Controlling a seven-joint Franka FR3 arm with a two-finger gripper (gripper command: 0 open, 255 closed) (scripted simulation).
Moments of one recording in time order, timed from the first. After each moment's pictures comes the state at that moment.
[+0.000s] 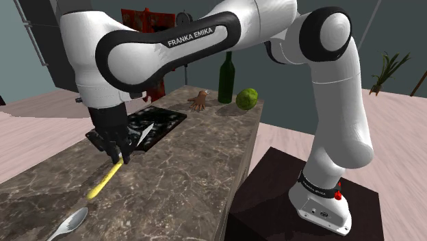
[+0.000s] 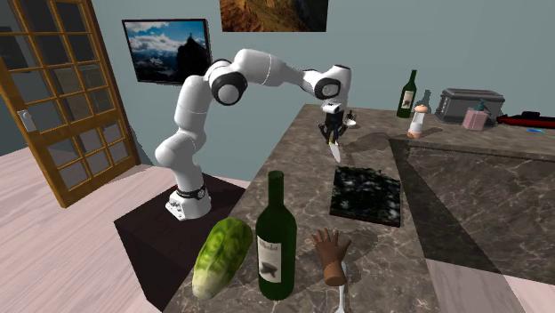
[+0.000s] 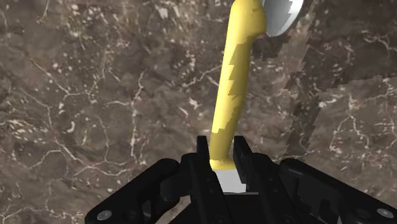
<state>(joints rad) 0.28 0.44 0.59 -1.53 -0.18 1.89 1.83</state>
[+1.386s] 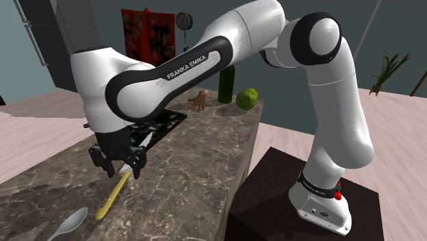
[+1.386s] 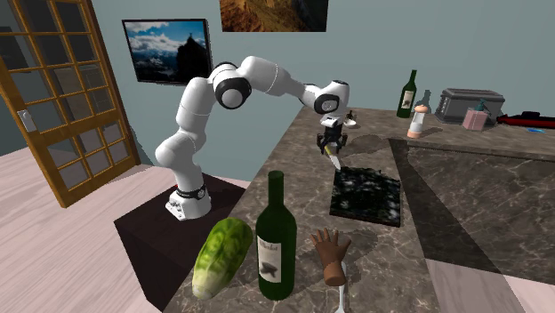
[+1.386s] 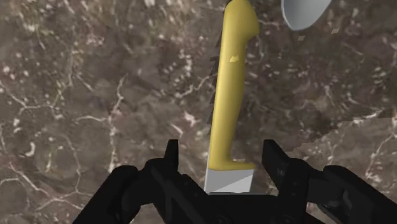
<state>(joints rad) 0.29 0.49 0.58 -1.62 -0.22 2.02 1.85</state>
